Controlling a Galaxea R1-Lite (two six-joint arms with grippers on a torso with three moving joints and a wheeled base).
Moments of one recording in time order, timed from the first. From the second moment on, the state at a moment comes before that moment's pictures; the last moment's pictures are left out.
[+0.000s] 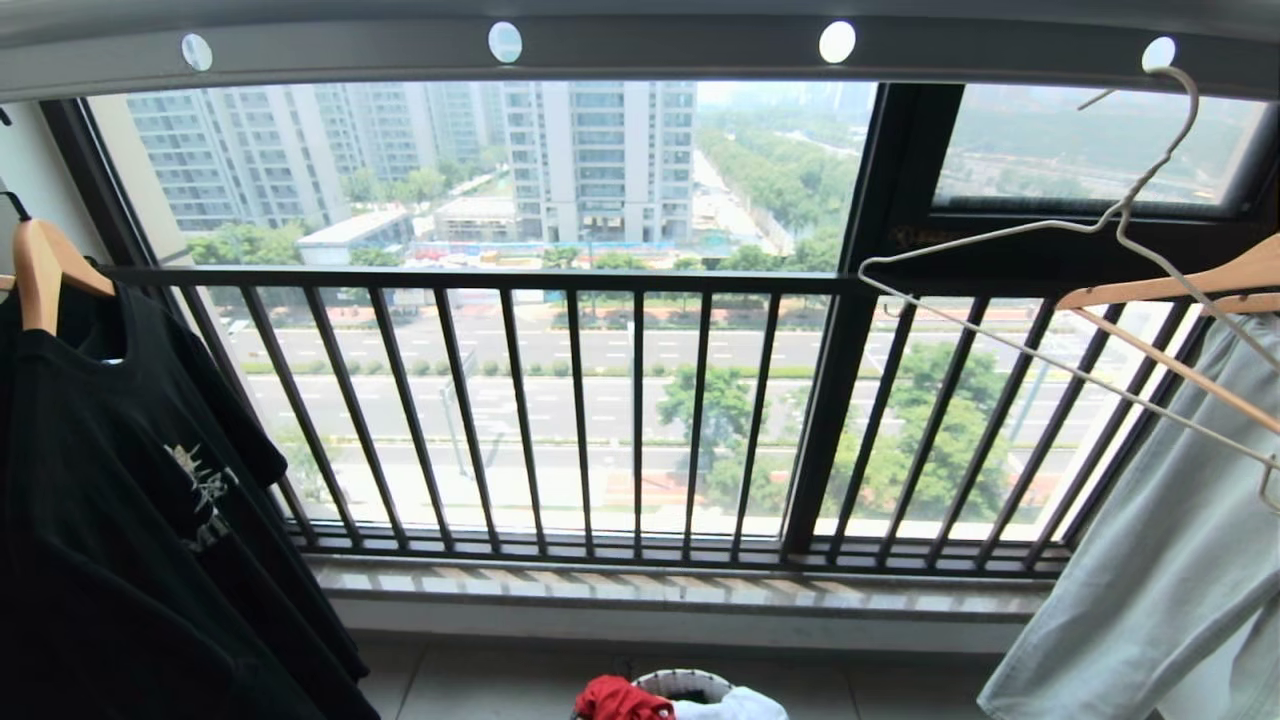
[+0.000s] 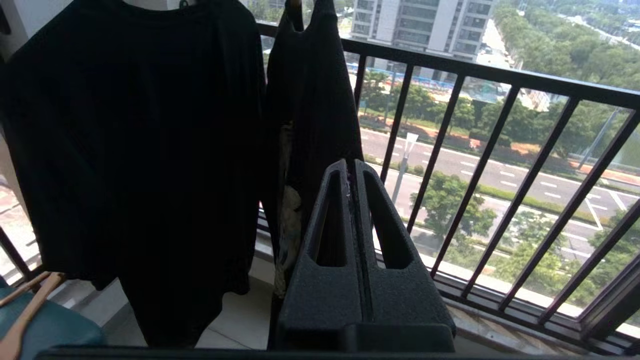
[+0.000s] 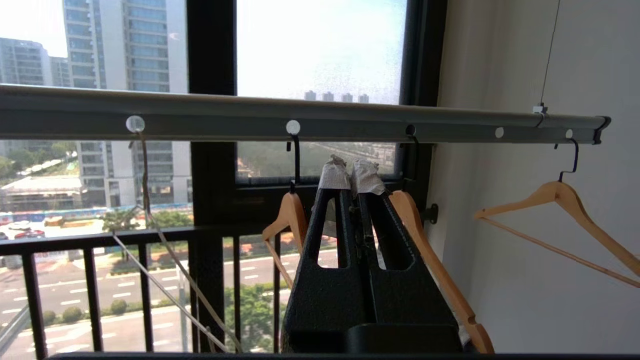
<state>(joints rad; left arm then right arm) -0.05 0.33 -0.34 -0.13 0.35 -0.08 0.12 0.38 -0.95 0.00 -0.45 -0.28</state>
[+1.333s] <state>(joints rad) 0.01 0.00 0.00 0.01 0.05 -0.03 0.00 0.03 -0.46 0.28 -0.23 -0.12</state>
